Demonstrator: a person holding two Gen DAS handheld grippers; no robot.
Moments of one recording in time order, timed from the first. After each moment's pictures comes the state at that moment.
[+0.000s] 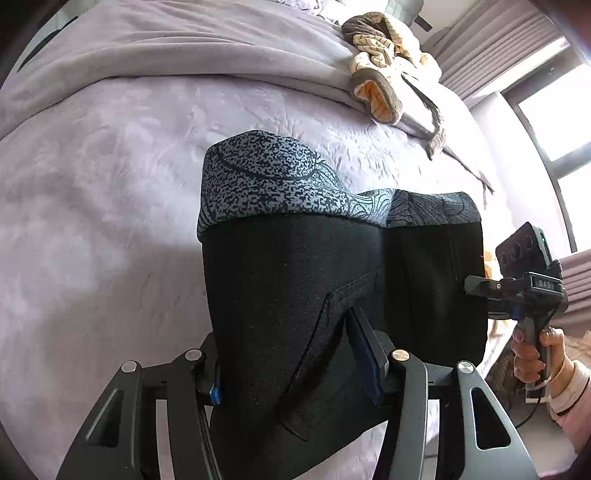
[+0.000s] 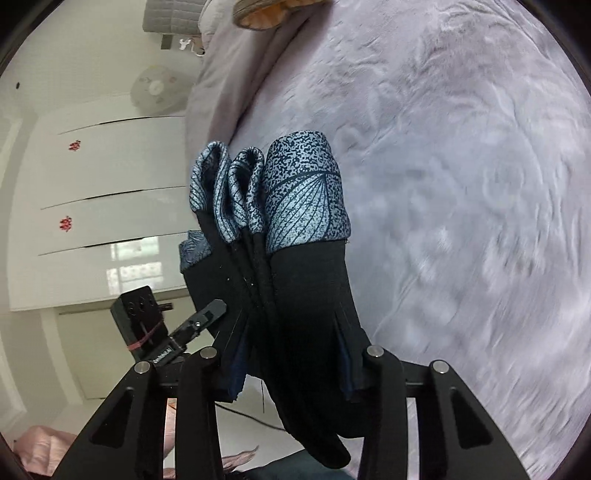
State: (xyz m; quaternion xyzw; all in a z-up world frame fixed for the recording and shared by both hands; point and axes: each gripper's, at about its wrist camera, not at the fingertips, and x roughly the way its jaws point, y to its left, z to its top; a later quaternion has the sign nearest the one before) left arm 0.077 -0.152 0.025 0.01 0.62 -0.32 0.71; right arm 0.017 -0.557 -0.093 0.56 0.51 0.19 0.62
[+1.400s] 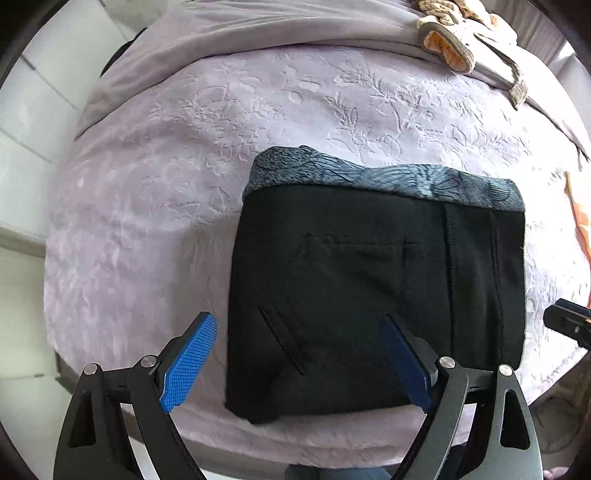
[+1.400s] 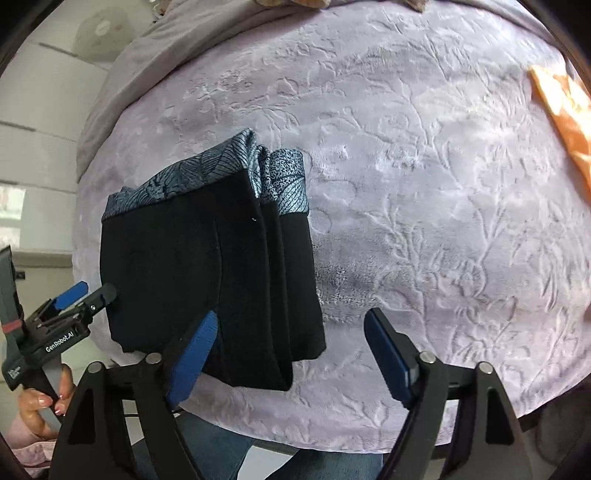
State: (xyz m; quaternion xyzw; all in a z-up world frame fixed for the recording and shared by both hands) left arm -0.008 -0.143 0.026 0.15 0.63 -0.11 0.76; right arm -0.060 -0.479 -0.033 0.30 0.63 0.01 0.72
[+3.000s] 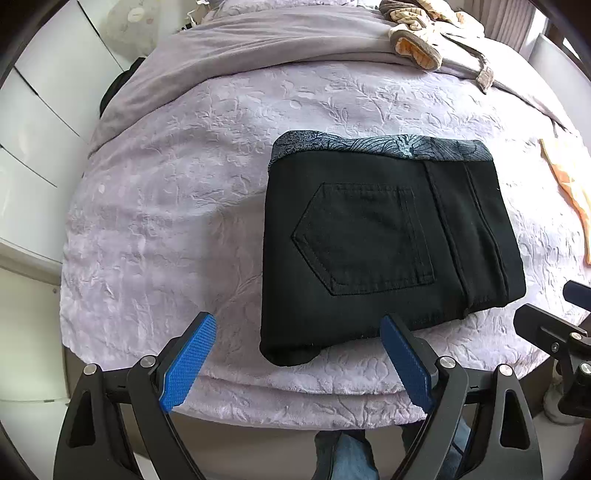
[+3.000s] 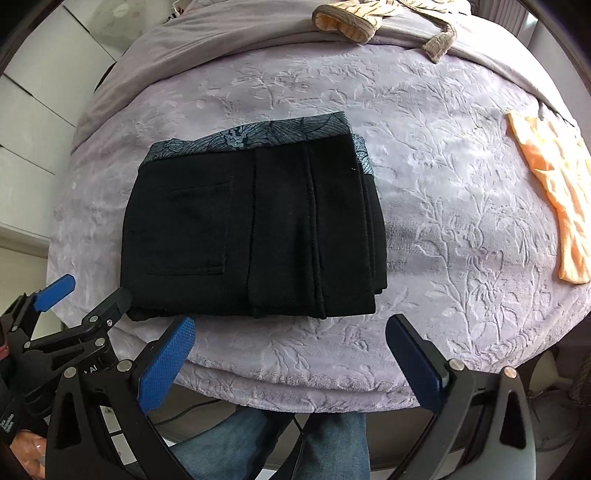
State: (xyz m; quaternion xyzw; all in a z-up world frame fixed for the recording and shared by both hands) left arm -0.065 -0.100 0.049 0.18 0.58 -0.15 0.78; right arm -0.088 -0.366 0.025 0.21 0.61 -0.06 0.76
